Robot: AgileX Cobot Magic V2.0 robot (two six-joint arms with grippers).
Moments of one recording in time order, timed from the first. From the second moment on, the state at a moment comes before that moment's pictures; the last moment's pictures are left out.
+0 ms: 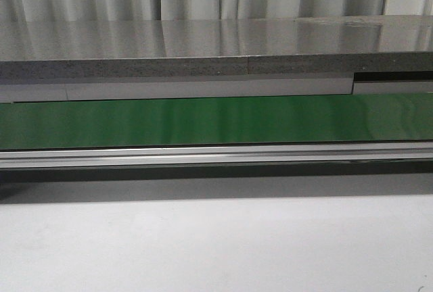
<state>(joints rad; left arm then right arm) -0.02 0.22 -0.22 -0.18 0.23 0.15 0.08 -0.01 0.03 0.05 0.12 0.02</state>
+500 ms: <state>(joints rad) -0.02 0.22 -0.22 -0.16 0.23 0.15 0.08 -0.01 0.03 0.05 0.12 0.02</state>
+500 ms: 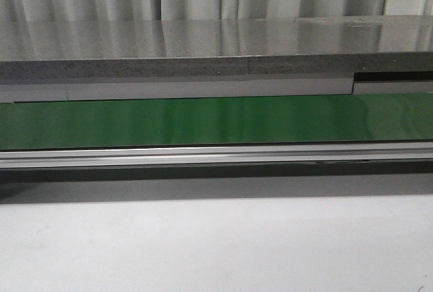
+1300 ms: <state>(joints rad) -0.02 0.00 0.00 0.04 0.10 -0.10 0.08 -0.01 0.03 0.05 0.12 0.02</state>
